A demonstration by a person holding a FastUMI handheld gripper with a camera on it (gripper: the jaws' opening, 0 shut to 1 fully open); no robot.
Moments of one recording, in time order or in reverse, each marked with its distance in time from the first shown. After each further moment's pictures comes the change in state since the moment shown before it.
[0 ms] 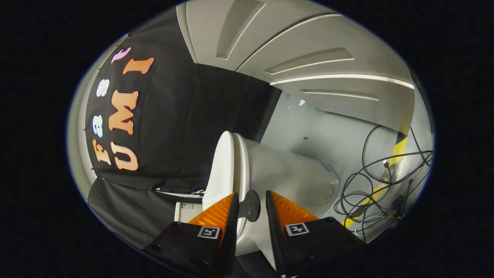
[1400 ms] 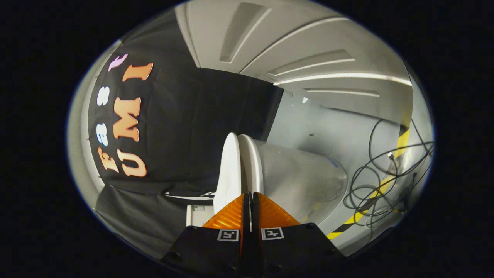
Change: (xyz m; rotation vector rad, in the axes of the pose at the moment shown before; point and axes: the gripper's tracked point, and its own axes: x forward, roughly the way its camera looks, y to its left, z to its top) arm -0.008 0.021 0.007 -0.037 -0.006 0.012
